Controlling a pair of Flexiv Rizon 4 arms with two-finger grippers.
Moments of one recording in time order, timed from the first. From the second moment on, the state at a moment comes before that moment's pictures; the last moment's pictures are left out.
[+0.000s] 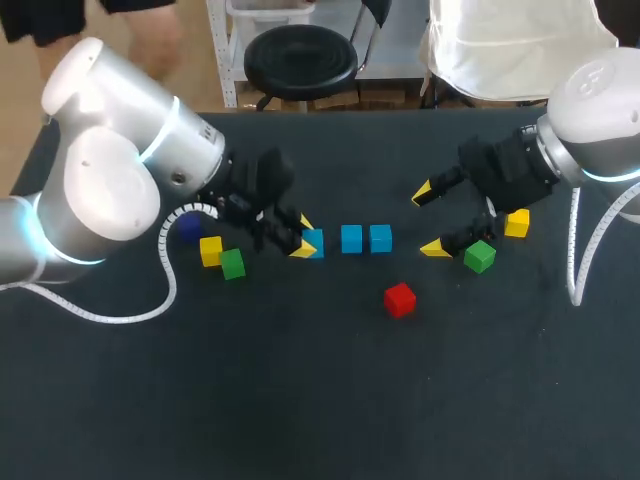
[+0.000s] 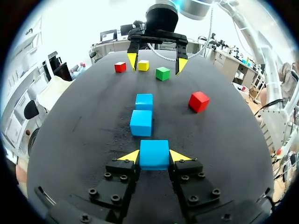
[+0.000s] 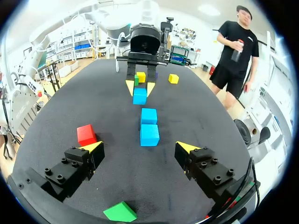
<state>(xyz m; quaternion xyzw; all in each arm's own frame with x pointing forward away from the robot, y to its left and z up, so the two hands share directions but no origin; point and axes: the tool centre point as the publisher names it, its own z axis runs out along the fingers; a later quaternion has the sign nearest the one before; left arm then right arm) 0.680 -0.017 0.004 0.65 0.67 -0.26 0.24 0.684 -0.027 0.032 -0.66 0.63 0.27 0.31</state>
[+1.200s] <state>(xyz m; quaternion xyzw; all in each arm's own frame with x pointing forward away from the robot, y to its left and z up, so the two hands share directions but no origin) 0.694 -0.027 -0.002 0.66 0.66 -0.26 0.24 0.684 -0.027 0.032 -0.66 0.63 0.27 0.31</state>
